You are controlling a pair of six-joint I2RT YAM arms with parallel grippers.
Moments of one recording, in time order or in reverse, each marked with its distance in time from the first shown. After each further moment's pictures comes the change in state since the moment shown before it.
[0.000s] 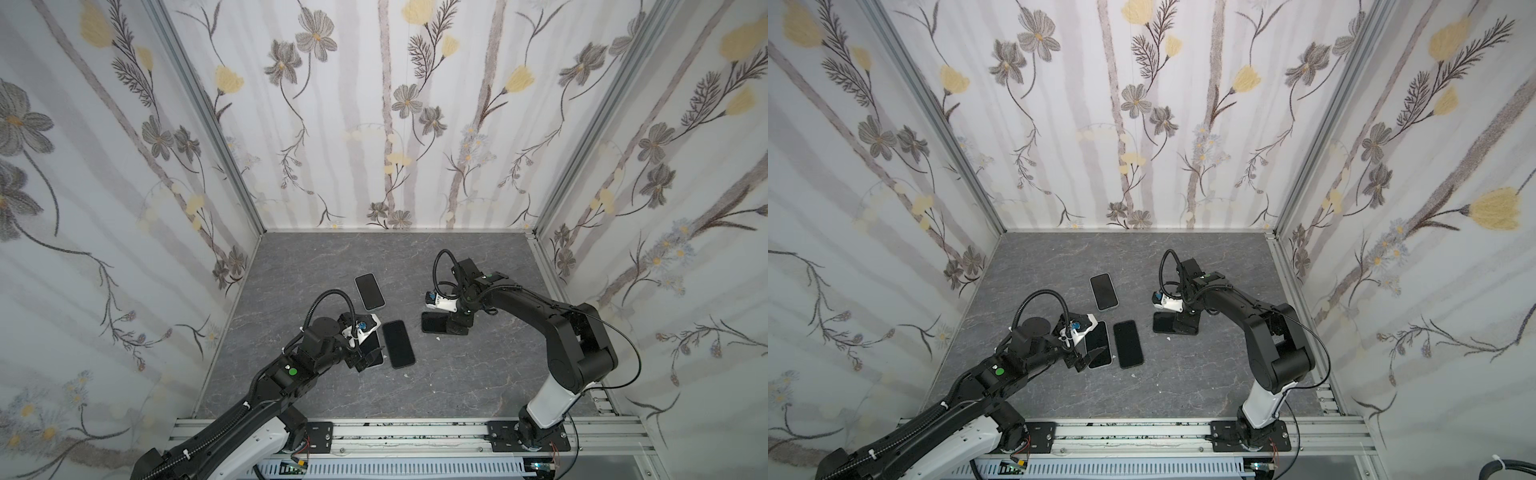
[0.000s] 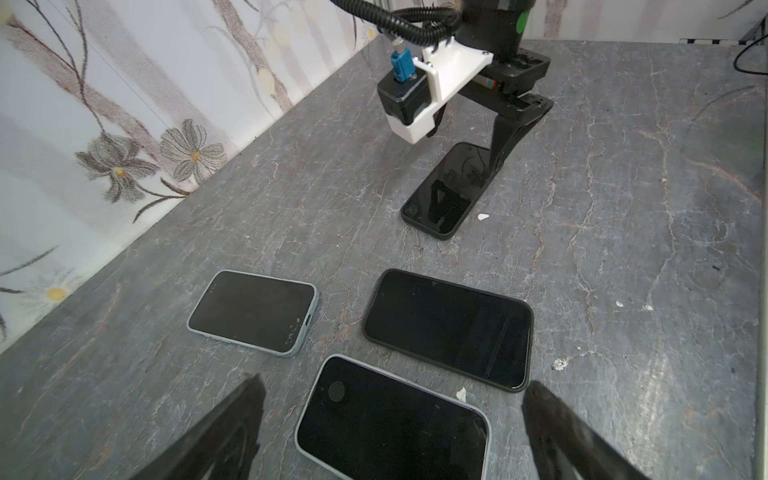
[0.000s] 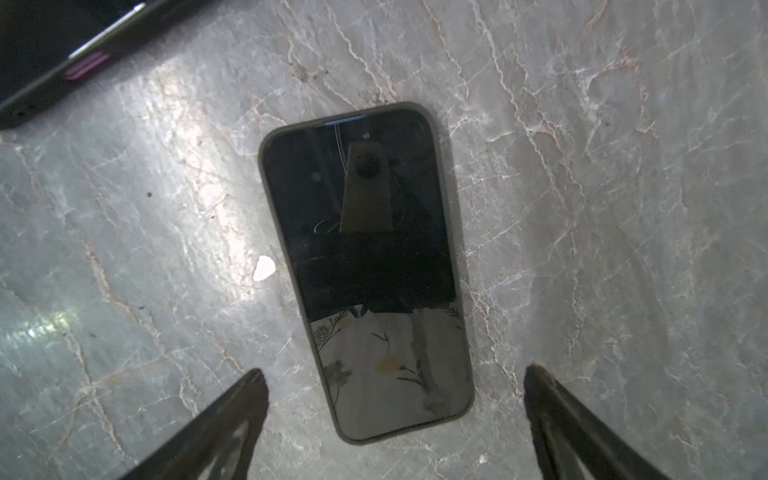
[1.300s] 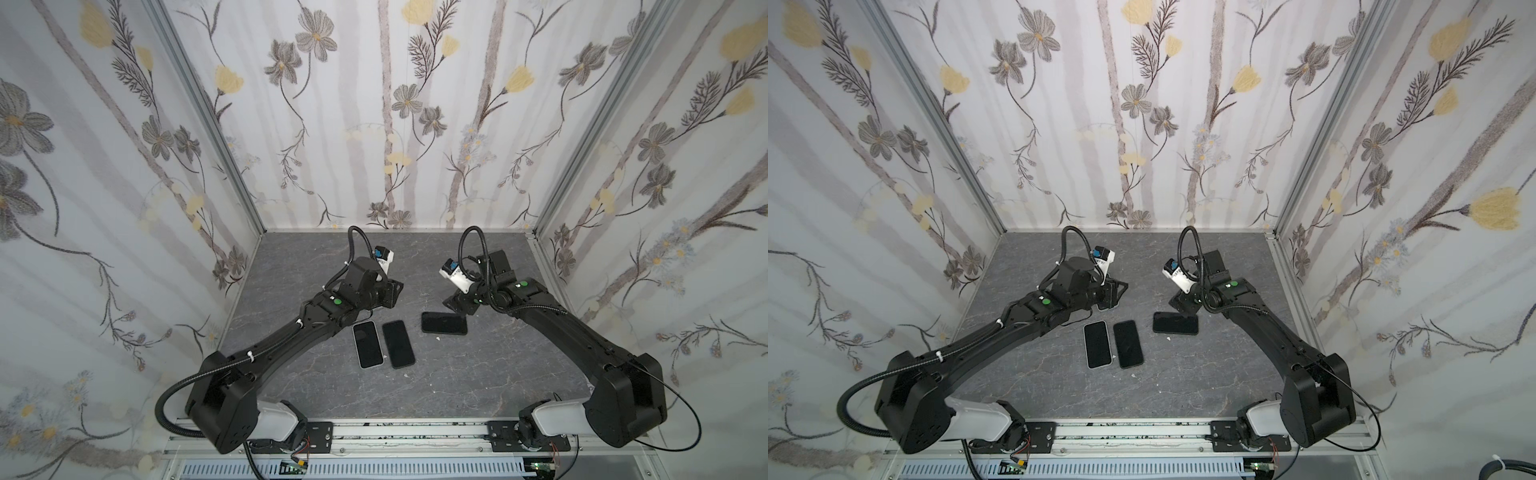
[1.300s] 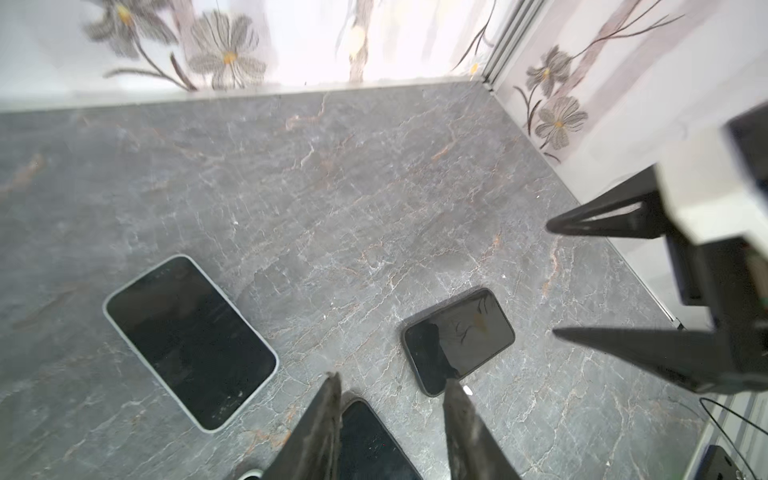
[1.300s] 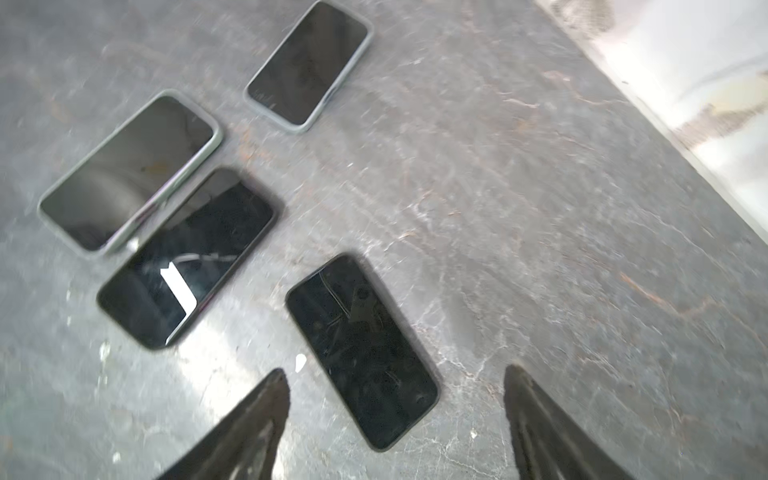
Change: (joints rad) left arm -0.001 0.536 0.545 -0.028 -0.122 -0.631; right arm -0.007 -0.385 -0.140 0.169 -0.137 0.331
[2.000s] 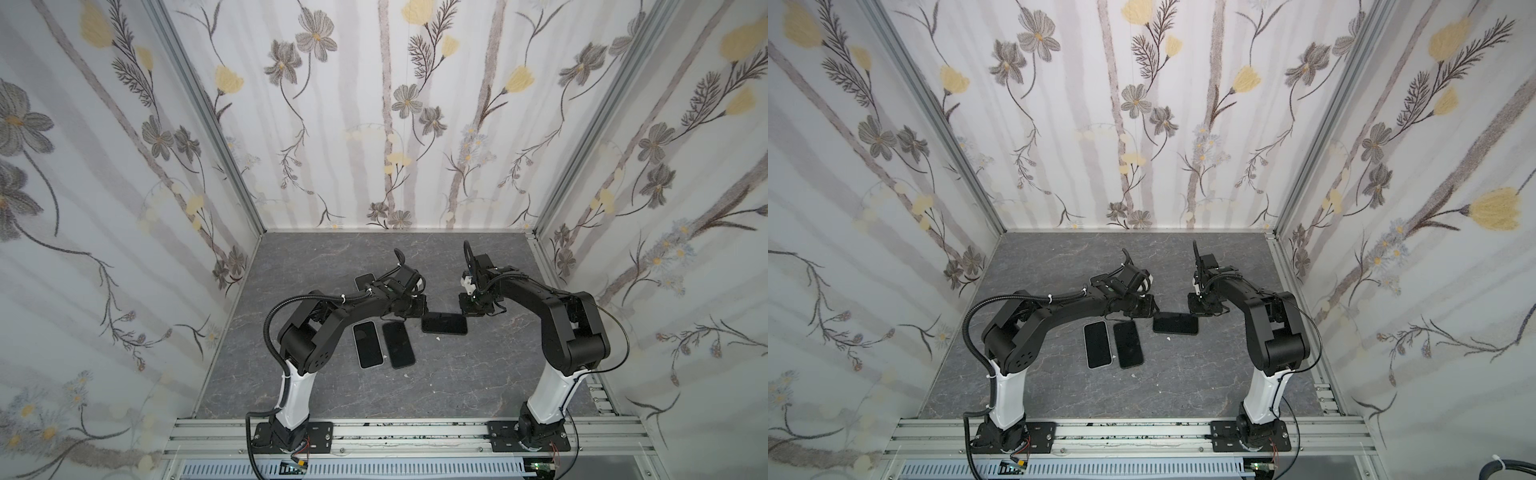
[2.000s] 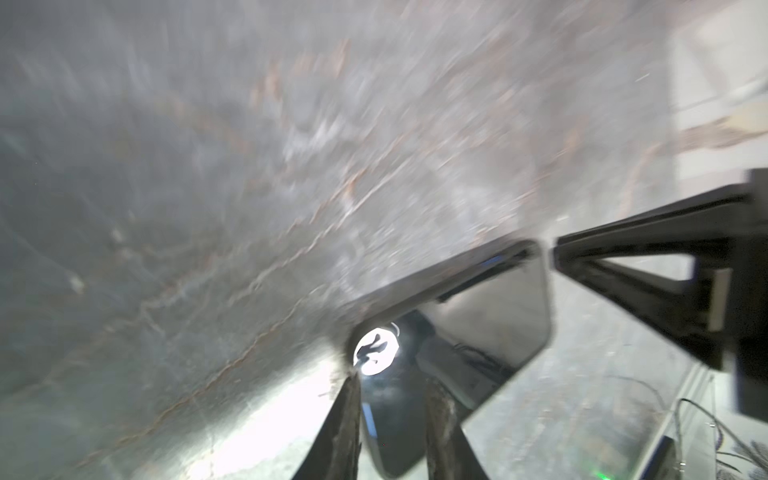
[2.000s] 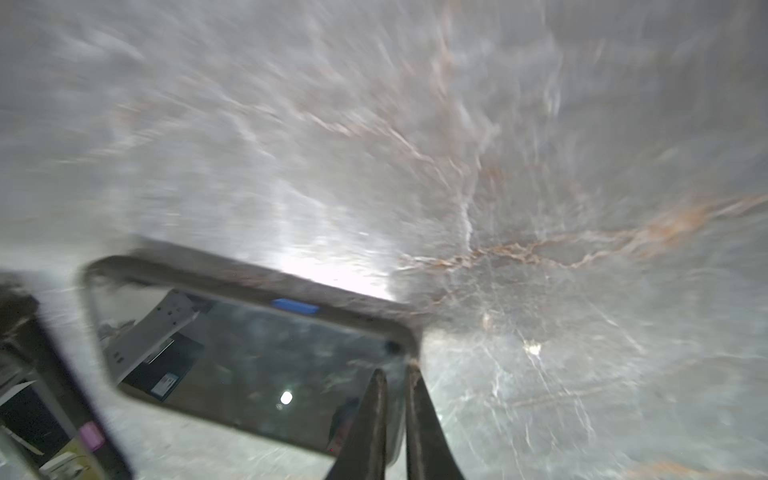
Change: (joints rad) left arm -0.072 0.661 0.378 -0.084 0.203 -0.301; right arm -0.138 0.441 0.211 -0.190 0.126 0.711
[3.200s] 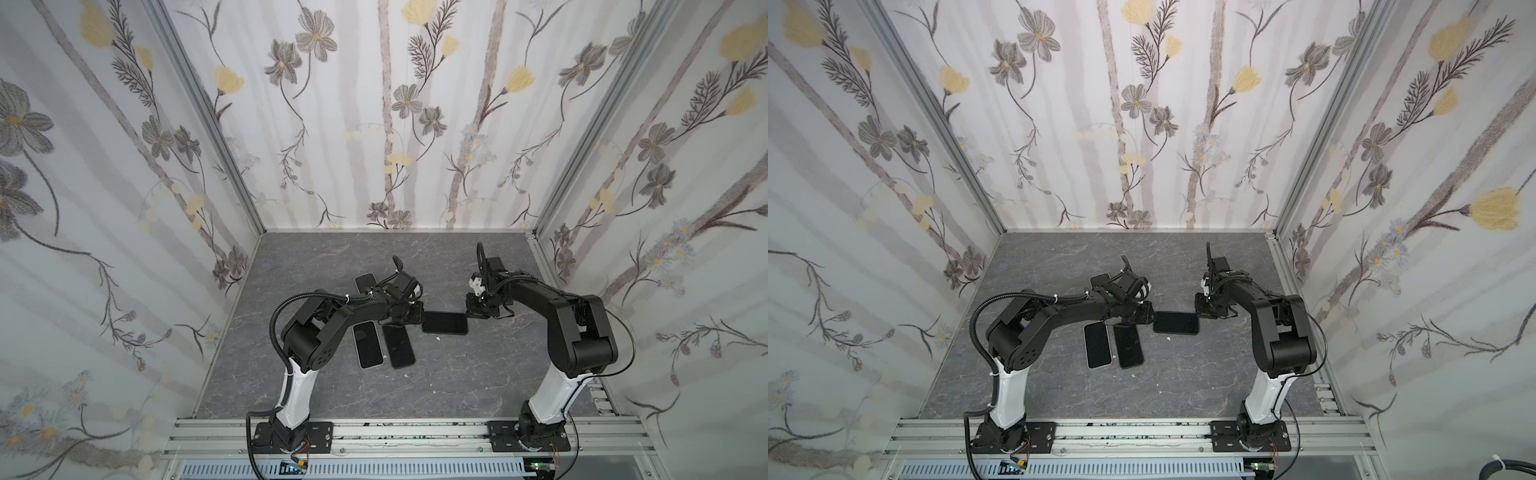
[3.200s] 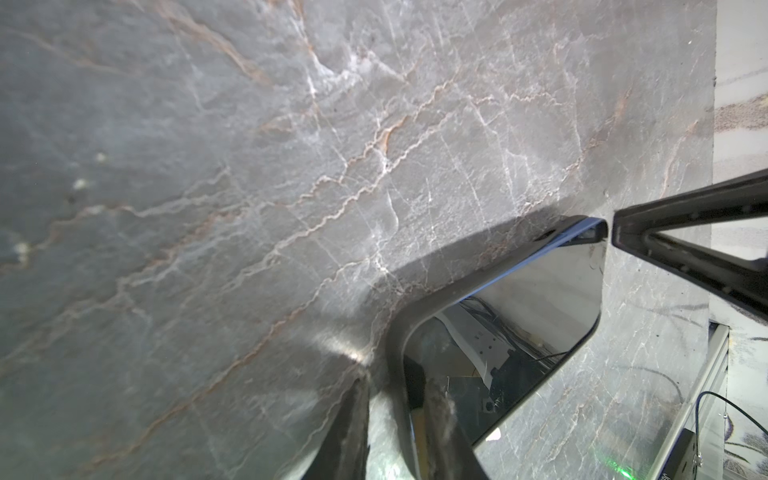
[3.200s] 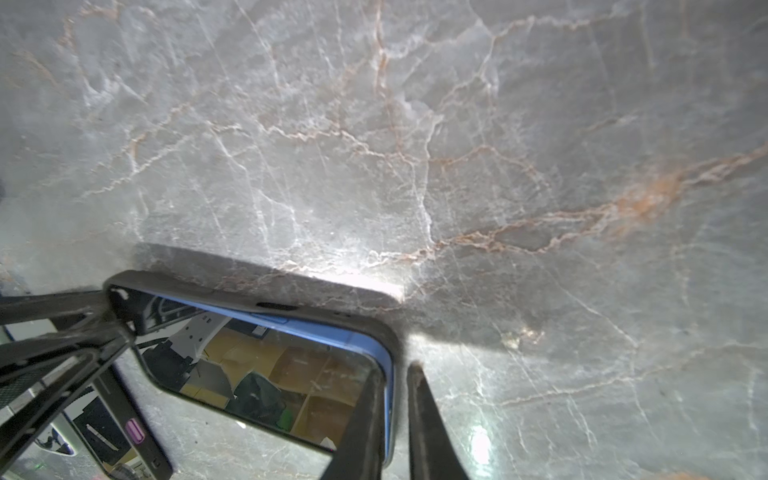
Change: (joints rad) left arm 0.002 0.072 -0.085 0.051 0.039 -0.006; right arm -0.103 0.002 -0.114 0.076 -0.110 0.066
